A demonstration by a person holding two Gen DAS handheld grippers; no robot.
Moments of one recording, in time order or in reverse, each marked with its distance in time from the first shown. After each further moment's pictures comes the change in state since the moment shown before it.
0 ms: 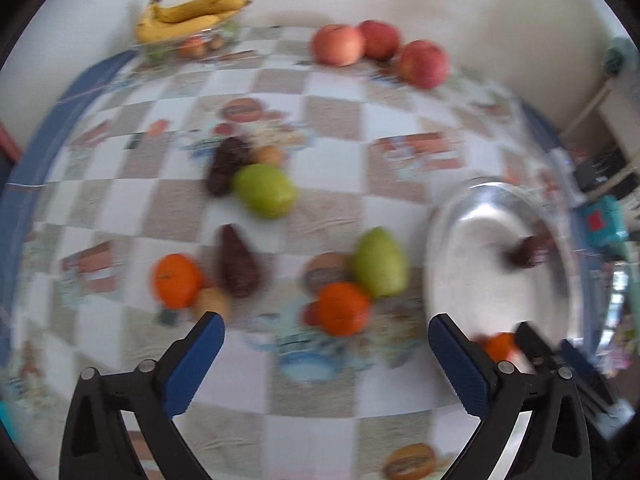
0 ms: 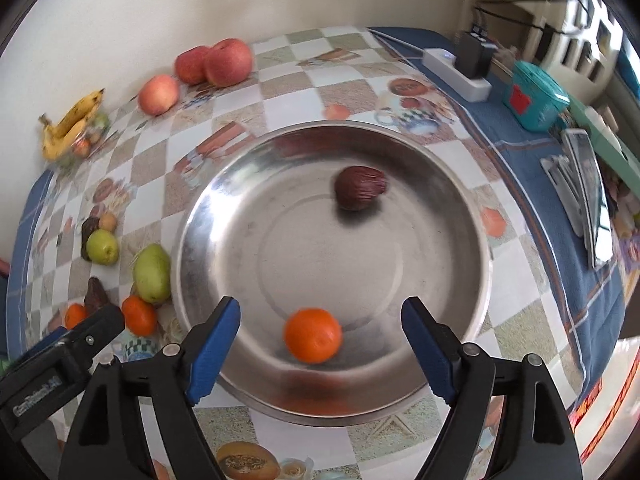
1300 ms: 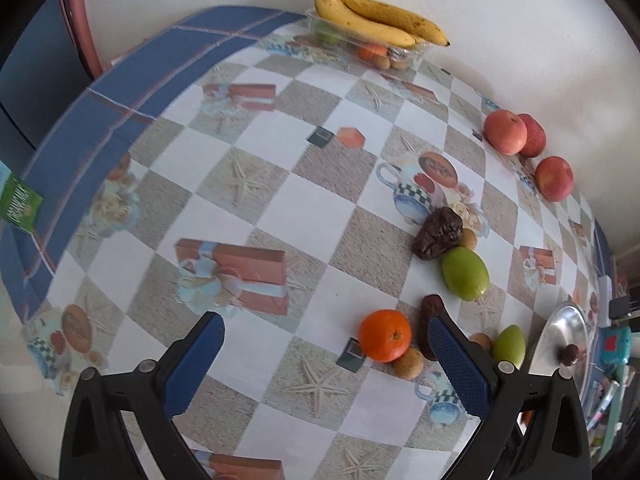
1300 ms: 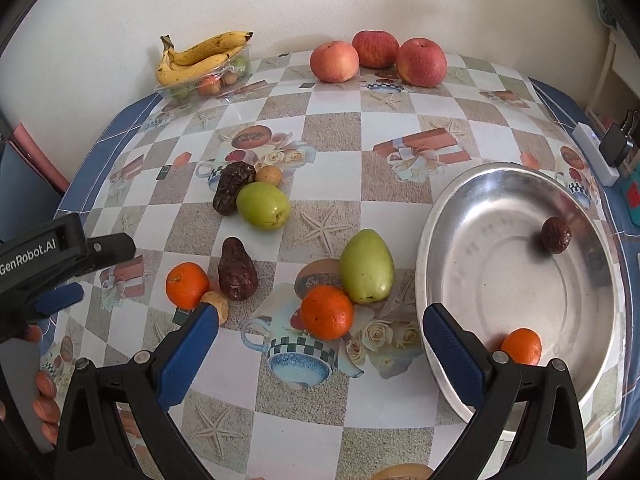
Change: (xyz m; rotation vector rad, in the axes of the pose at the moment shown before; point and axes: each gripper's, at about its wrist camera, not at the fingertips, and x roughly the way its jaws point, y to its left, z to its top) left arm -0.011 0.159 0.018 -0.380 -0.012 0.006; right arm 0.004 0.139 -0.016 -0.293 -0.020 0.208
